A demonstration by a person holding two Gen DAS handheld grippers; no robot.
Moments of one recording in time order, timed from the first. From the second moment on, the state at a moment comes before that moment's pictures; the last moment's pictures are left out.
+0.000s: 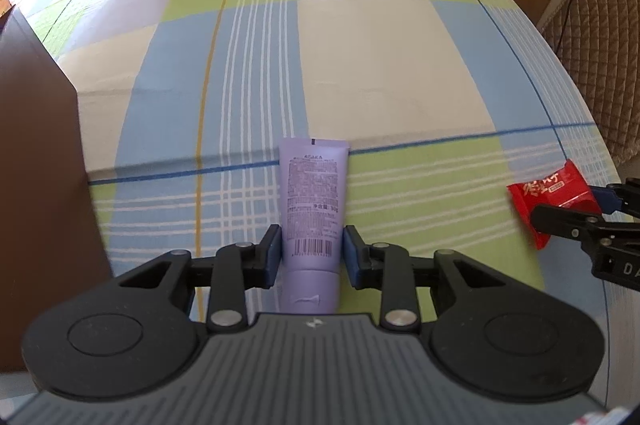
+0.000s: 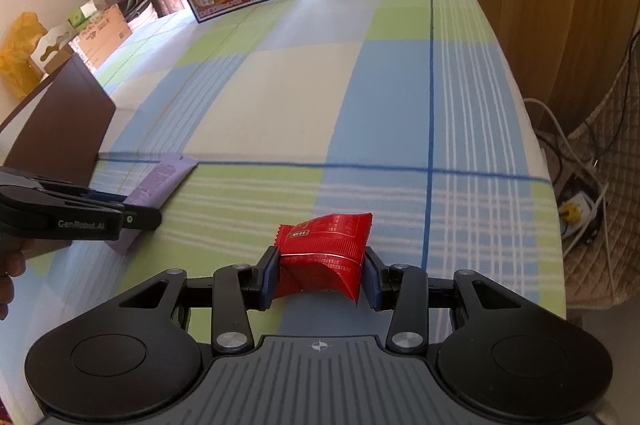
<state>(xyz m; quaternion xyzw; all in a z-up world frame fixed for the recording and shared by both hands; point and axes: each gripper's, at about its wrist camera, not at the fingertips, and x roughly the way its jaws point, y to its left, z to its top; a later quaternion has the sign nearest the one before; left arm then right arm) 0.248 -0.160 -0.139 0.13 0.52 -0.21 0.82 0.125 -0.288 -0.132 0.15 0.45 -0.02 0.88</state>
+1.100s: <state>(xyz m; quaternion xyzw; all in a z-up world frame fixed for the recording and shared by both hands) 0.127 -0.060 -0.107 0.10 0.54 -0.19 0.82 0.096 -0.183 -0.096 0.11 0.45 0.10 0.88</state>
